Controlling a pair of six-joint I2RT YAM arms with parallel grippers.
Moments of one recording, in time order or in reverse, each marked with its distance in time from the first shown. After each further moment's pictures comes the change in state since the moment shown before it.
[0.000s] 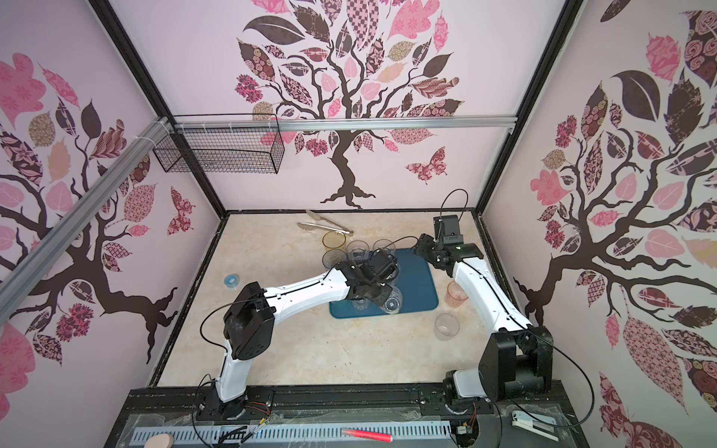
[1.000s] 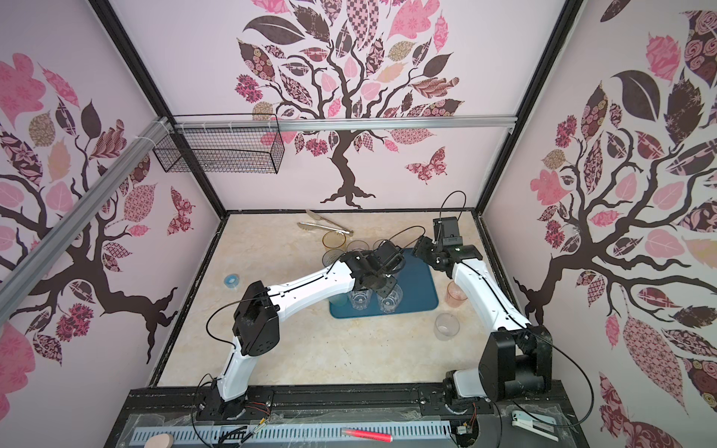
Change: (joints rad) left arm 0.000 0.050 0.201 -0.127 -0.065 0.070; right arm 0.000 0.000 -0.024 0.017 -0.028 -0.023
